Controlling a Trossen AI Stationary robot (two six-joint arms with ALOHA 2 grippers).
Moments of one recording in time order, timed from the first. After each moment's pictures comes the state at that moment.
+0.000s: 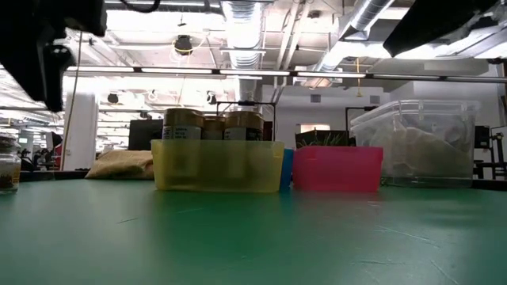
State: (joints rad) left arm -0.54 1.19 0.89 -1.00 -0.27 -0.92; right arm 0.70 1.47 1.09 -0.93 0.99 0.98
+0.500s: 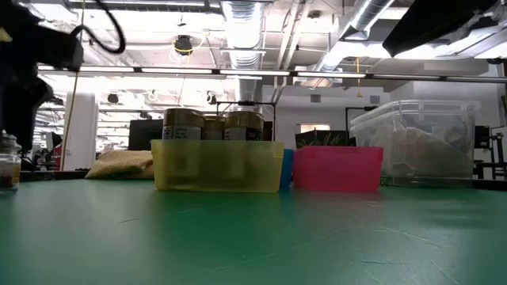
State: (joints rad) left arm -0.62 1.18 0.71 -0.87 -0.25 -1.01; right arm 0.70 1.47 1.09 -0.93 0.99 0.98
